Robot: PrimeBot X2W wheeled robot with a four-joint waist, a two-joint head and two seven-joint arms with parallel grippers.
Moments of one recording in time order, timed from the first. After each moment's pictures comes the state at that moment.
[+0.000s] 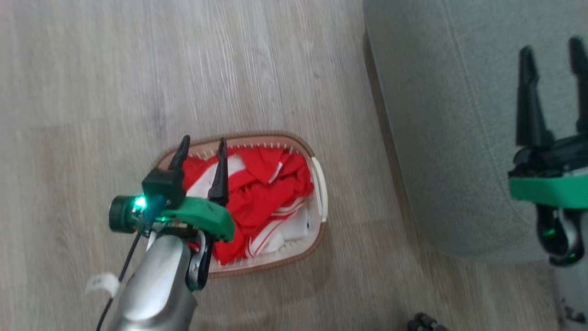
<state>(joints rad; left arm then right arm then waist) -0.36 0.04 -0.32 0.46 -0.21 0.10 -0.25 -0.28 -0.26 0.01 -0.13 0.36 0.13 -0.25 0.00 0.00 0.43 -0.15</state>
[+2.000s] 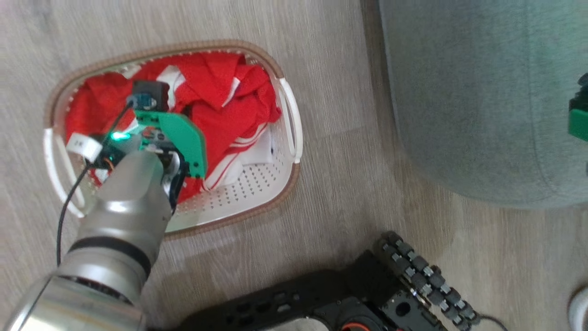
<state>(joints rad) -0.97 0.05 -0.57 1.30 -0.47 -0.02 -0.10 -0.52 -0.31 0.00 -0.30 0.42 0.13 -0.26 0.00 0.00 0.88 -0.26</state>
